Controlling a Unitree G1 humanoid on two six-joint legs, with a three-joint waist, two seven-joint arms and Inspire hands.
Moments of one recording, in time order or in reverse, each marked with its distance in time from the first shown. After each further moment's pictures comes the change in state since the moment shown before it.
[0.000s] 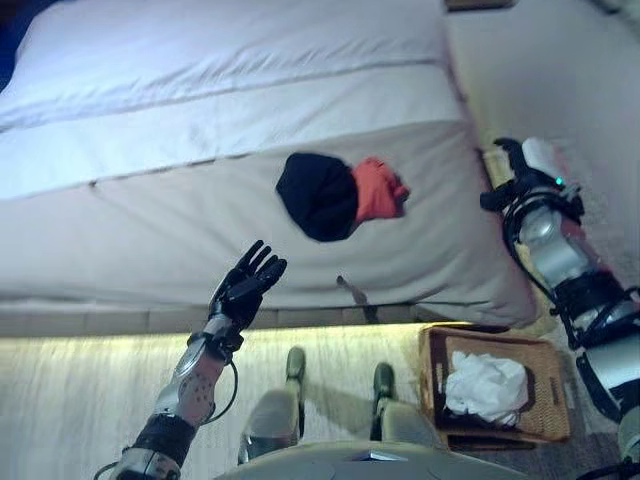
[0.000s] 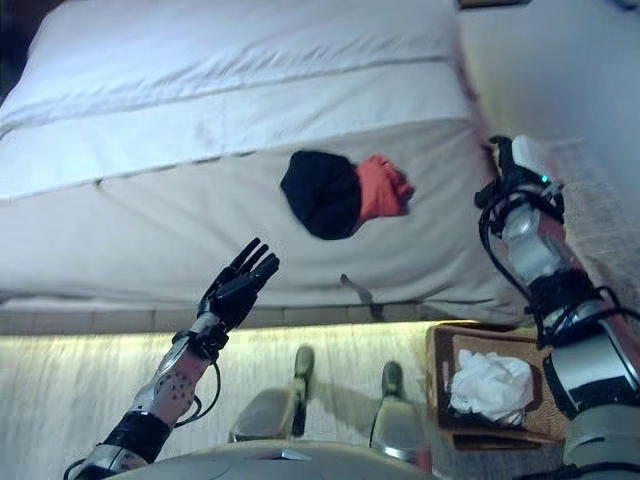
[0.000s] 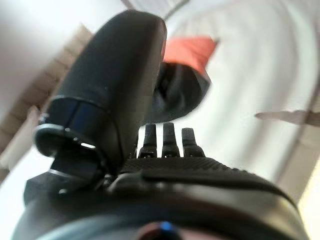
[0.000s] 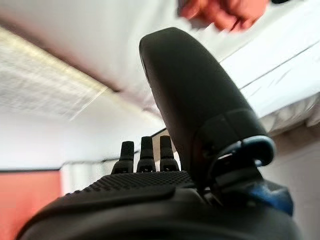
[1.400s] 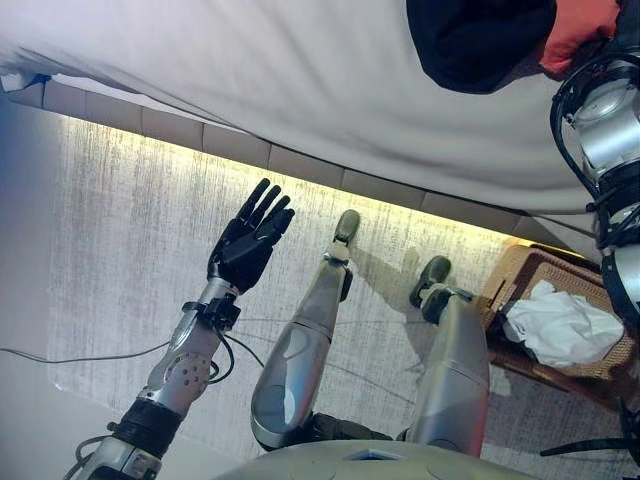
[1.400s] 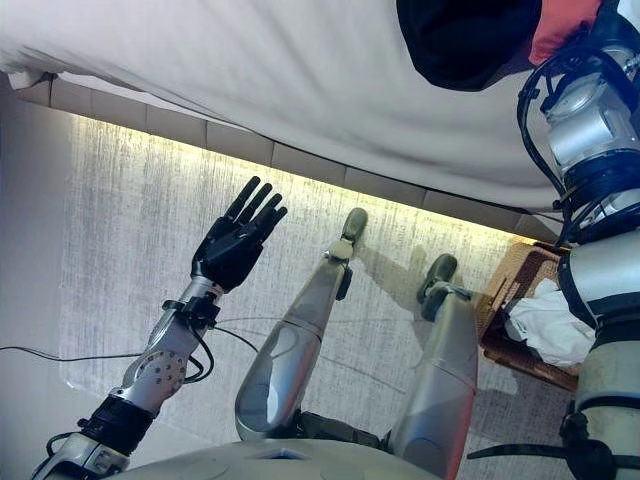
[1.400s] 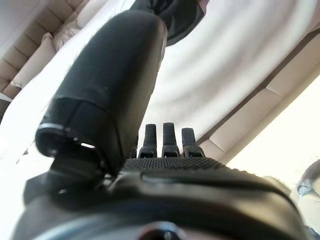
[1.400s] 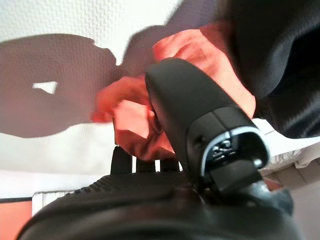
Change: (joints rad) left arm 0.007 0.128 -0.076 -0.348 -0.210 -0.090 0.004; right arm -0.471 -0.058 0.161 0.232 0.194 0.130 -0.190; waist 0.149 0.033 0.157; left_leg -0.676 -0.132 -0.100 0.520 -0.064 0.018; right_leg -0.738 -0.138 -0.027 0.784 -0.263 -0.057
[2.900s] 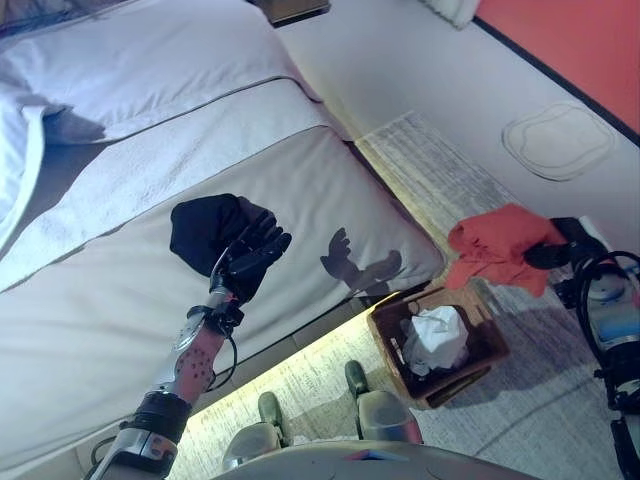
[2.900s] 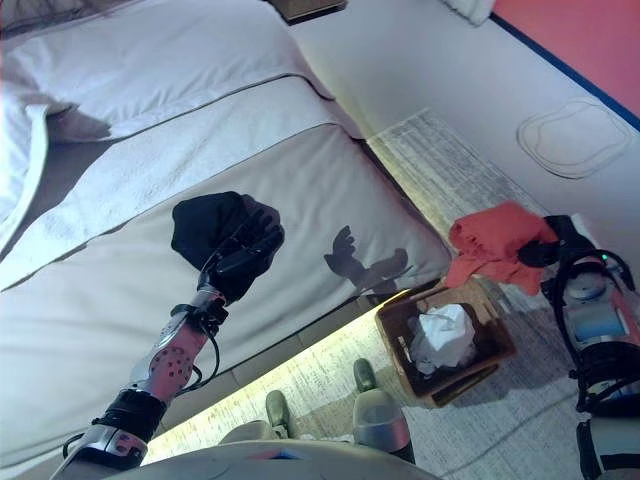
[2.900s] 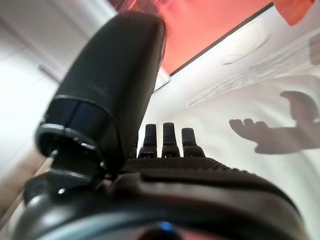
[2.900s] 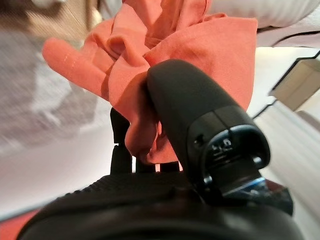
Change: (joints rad) left arm -0.064 -0.111 0.105 0.240 0.241 0.158 0.028; right arm 1.018 0.055 -0.604 -0.349 -0.049 -0.165 0.434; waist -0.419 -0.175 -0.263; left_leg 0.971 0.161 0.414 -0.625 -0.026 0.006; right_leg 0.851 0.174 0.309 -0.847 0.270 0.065
